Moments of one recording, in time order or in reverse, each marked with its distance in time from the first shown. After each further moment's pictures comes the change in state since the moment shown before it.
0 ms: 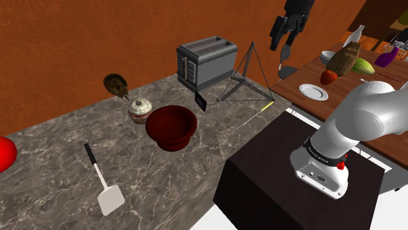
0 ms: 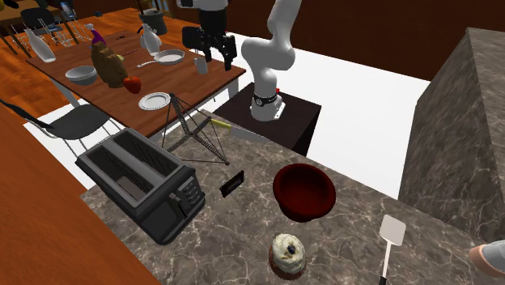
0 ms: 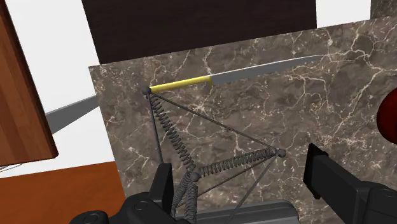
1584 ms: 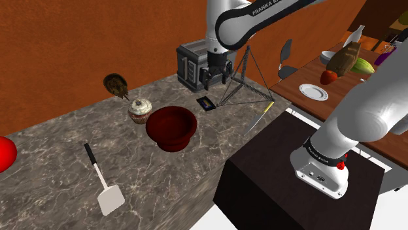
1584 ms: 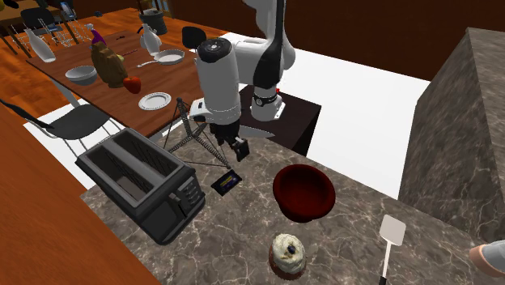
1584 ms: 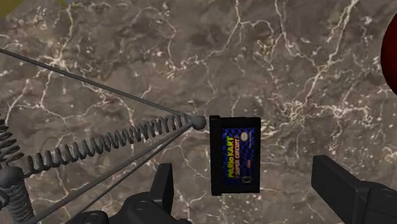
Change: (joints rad) arm 0.065 0.749 0.248 0.154 0.021 0.506 0.365
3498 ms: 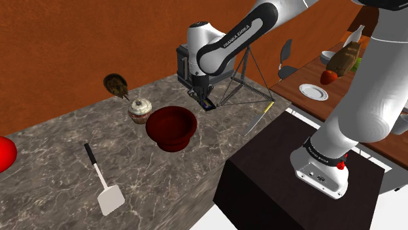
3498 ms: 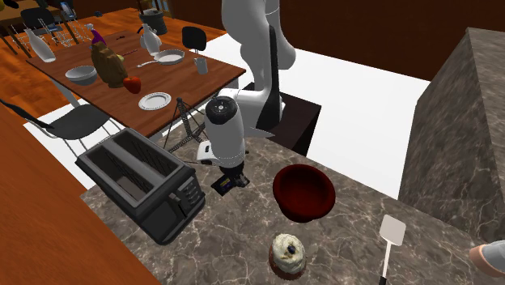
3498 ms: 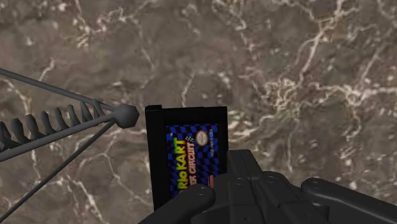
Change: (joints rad) arm 0.041 0.322 0.011 0.129 -0.096 0.157 0.134
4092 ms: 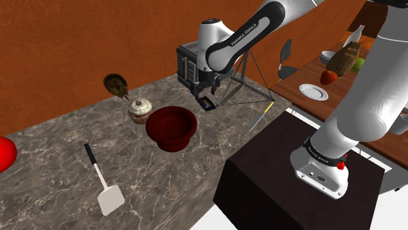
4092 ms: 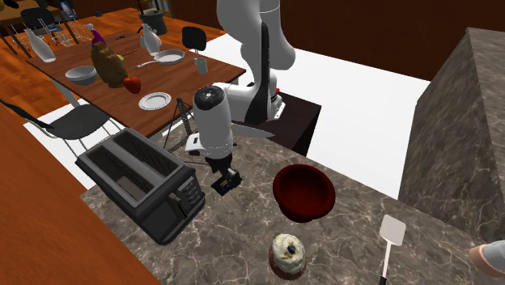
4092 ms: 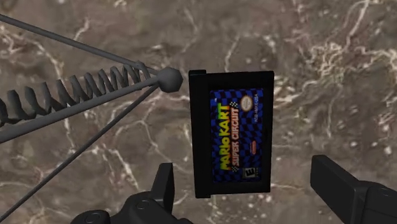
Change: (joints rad) arm -0.052 -0.052 -0.024 -0.076 0.001 0.112 -0.081
